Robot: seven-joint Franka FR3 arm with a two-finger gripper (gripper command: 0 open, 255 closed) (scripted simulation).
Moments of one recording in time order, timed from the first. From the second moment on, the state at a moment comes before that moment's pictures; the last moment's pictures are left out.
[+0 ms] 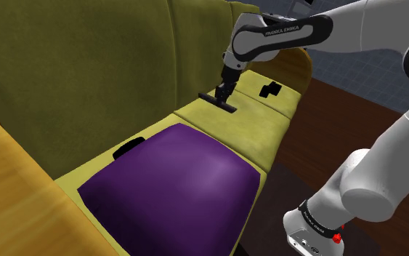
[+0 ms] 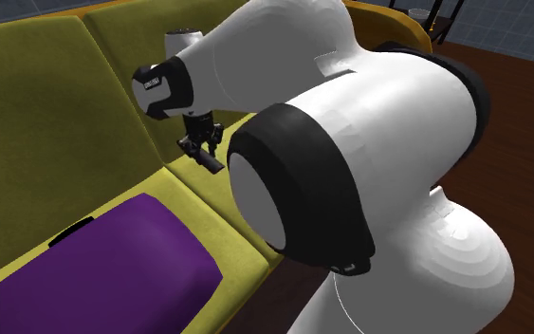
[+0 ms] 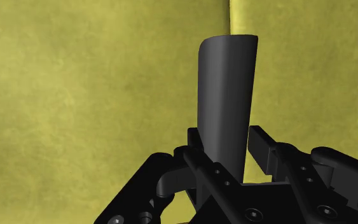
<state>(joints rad) 0.17 0.01 -0.12 -2.06 0.08 2.04 -0.22</state>
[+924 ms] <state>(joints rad) 0.34 0.08 0.04 -1.97 0.08 2.04 0.11</state>
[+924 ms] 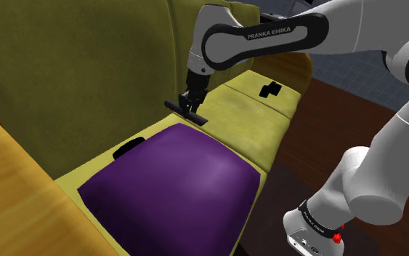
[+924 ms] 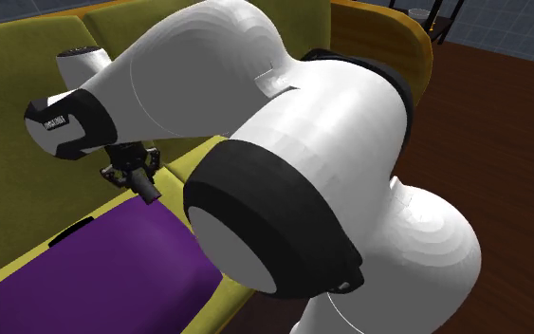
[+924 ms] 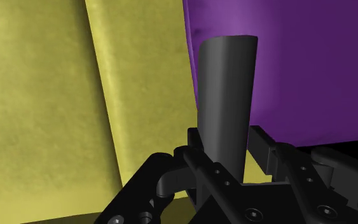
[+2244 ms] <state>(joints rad) 0.46 0.26 0.13 -1.88 0.05 2.16 0.32</state>
